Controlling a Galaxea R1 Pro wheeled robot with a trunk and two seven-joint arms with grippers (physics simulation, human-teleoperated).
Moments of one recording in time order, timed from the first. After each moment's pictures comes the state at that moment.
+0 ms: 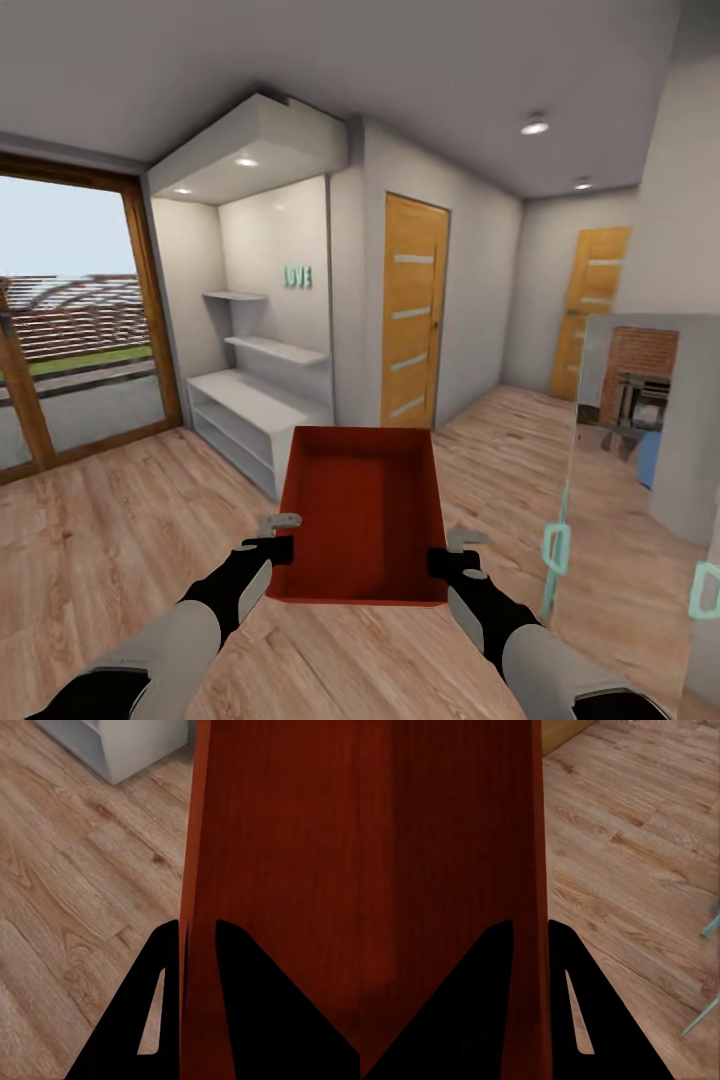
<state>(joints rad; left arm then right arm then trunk) -0.76 -0.10 0.00 -0.30 0.05 0.17 0.13 -0.71 0.10 0.08 -0.27 -0.09 -0.01 -0.16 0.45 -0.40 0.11</state>
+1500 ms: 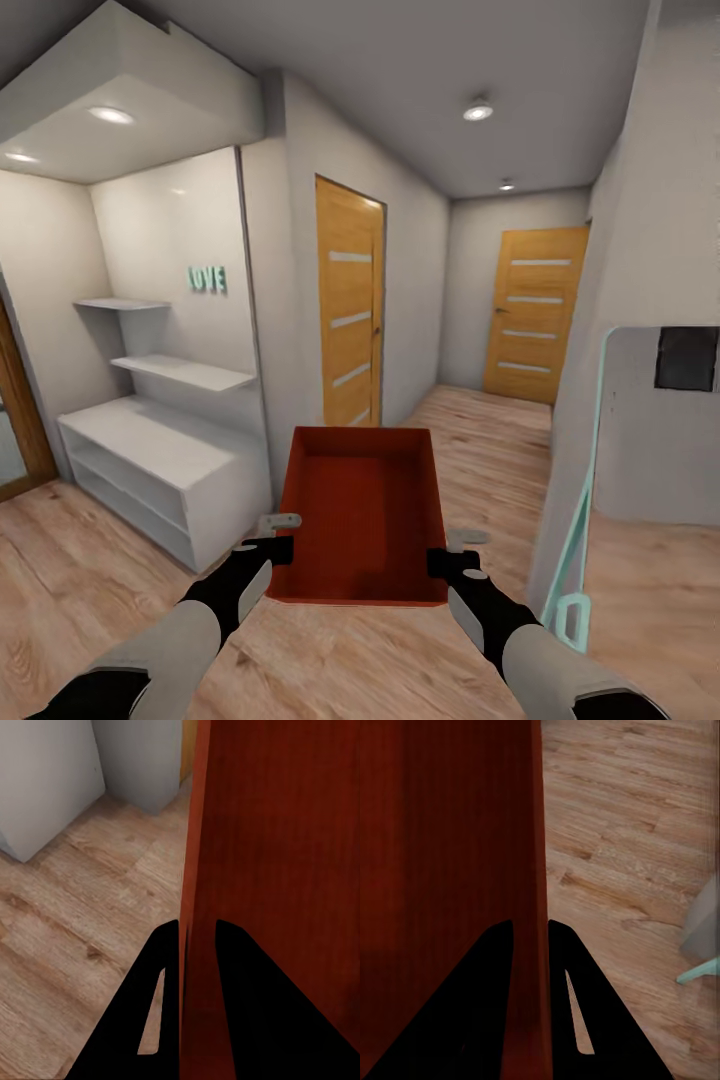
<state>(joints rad) -0.76 -0.10 0.00 -0.30 0.05 0.17 0.13 -0.71 0.10 0.08 -0.27 -0.09 0.00 -0.16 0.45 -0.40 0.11</state>
